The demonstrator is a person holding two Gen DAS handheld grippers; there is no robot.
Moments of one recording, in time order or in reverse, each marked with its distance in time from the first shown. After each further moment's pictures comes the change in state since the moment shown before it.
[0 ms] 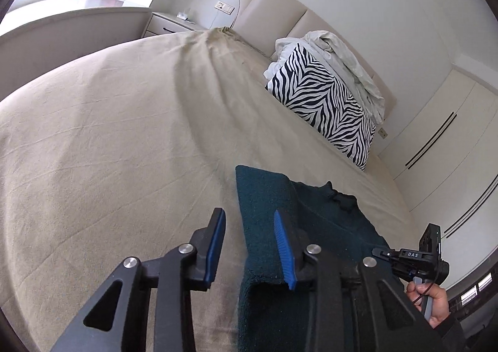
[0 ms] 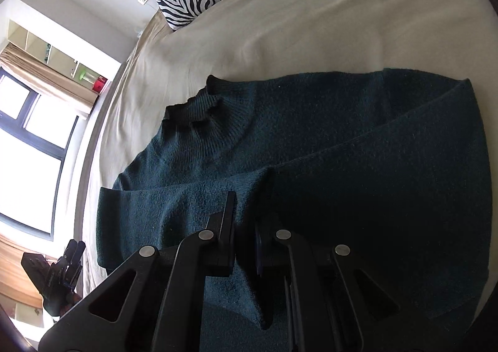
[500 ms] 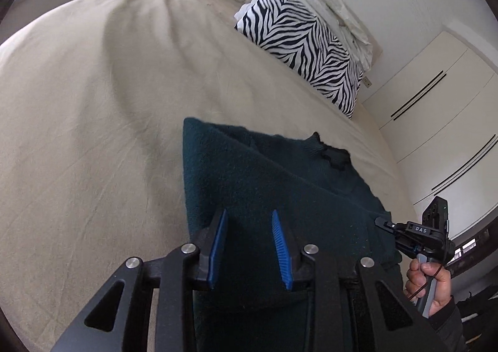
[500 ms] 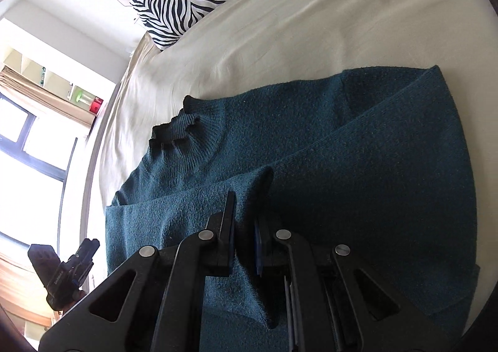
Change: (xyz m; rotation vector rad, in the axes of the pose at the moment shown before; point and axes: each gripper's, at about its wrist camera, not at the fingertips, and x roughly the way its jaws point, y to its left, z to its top) left arm 0.100 -0.021 -0.004 0.059 0.286 -0.067; right arm -0.031 -0.038 -0.019 0.067 -0.057 -0.003
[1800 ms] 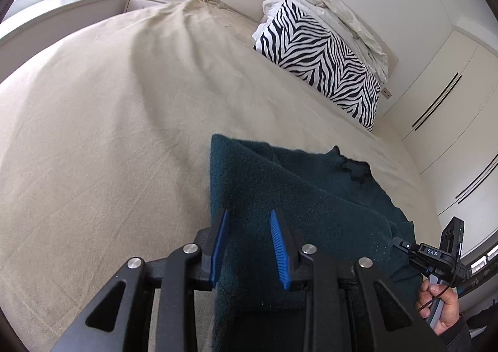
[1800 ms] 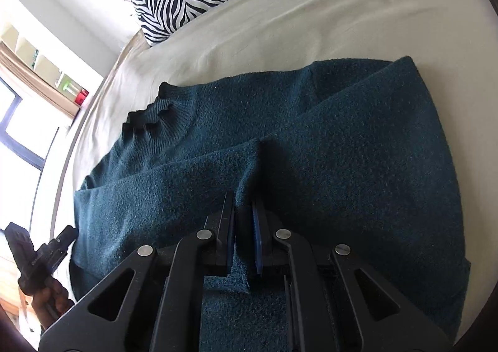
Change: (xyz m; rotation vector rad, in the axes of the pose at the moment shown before) left arm -0.034 -0.015 -0.005 0.043 -0.157 0.112; right arm -0.002 -0.018 -0.024 -0.072 -0.072 -0.064
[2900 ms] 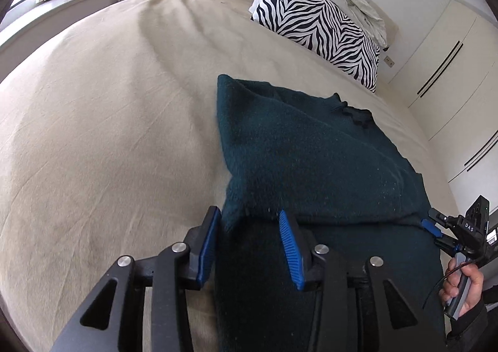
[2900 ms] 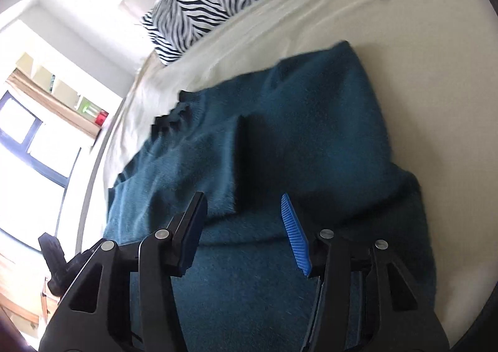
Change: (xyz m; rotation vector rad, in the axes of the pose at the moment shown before) left arm -0.021 0.001 -0.059 0.071 0.142 0.059; right arm -0.067 -0.035 -0.051 0.076 -0.046 0.071
